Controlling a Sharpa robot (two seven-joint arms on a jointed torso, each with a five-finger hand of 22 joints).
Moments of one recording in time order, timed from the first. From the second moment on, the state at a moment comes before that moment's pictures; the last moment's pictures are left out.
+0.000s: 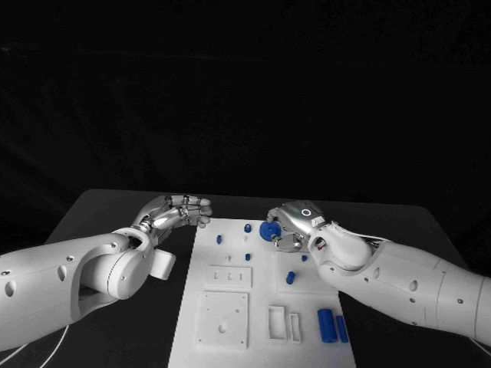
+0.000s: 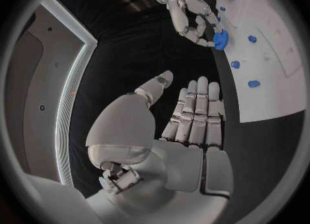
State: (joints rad) left arm 1.40 -0.86 -0.23 1.49 -0.04 -0.35 0.40; left_hand 1.14 -0.06 0.47 -0.27 0.17 0.75 0.20 0.30 0.44 1.07 0.15 0.12 0.08 0.91 0.13 0.39 0.53 0.06 0.72 0.03 0.45 1.29; right arm 1.20 -0.55 -0.03 1.18 -1.92 -0.51 -0.22; right_hand 1.05 -0.22 0.80 -0.17 0.17 0.95 0.10 0.33 0.33 1.32 0.00 1.30 1.31 1.29 -0.11 1.31 0.94 0.17 1.30 -0.10 1.10 1.31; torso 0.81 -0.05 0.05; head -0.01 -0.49
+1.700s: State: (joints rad) left arm 1.40 -0.84 -0.23 1.49 -0.04 -0.35 0.40; left_hand 1.14 -0.06 0.47 -0.27 0.17 0.75 0.20 0.30 0.44 1.07 0.15 0.12 0.08 0.91 0.13 0.39 0.53 0.06 0.72 0.03 0.45 1.29; right arm 1.20 -0.36 -0.09 1.03 -2.09 -0.55 -0.29; right_hand 1.06 -0.27 0.83 -0.14 0.12 0.98 0.10 0.33 0.33 1.33 -0.01 1.30 1.31 1.30 -0.11 1.31 0.95 0.17 1.30 -0.10 1.10 1.31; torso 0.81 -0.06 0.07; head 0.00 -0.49
